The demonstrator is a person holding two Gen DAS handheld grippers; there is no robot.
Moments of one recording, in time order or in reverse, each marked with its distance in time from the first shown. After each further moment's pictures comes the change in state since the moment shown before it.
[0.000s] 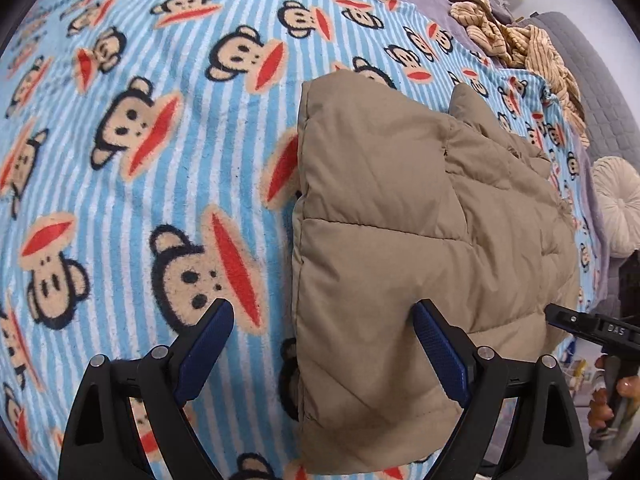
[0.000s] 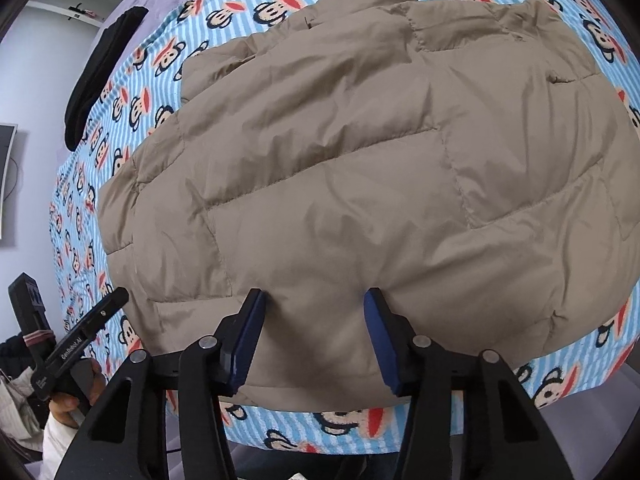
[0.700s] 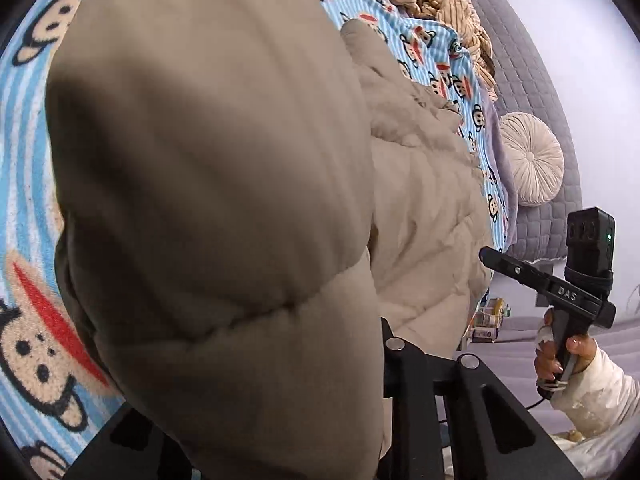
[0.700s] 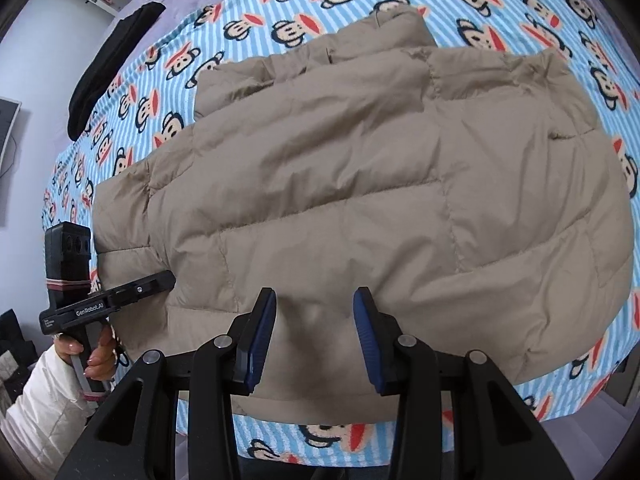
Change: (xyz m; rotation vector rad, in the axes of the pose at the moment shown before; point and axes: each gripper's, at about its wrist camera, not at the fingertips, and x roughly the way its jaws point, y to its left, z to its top) left arm 0.044 -0.053 0.022 0.141 0.165 -0.371; right arm -0.019 0.021 0.012 -0.107 -0.076 -0.060
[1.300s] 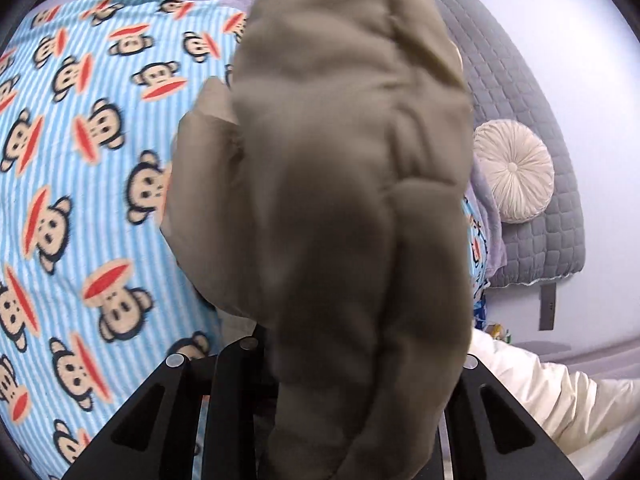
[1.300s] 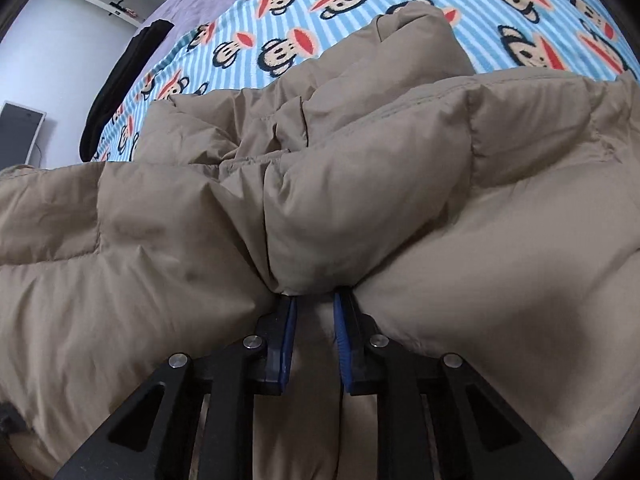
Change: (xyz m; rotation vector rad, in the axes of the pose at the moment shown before) left arm -0.010 -0.209 0.006 0.023 -0.100 0.106; right arm 0.071 -0.044 0.077 -0.021 -0.035 0.166
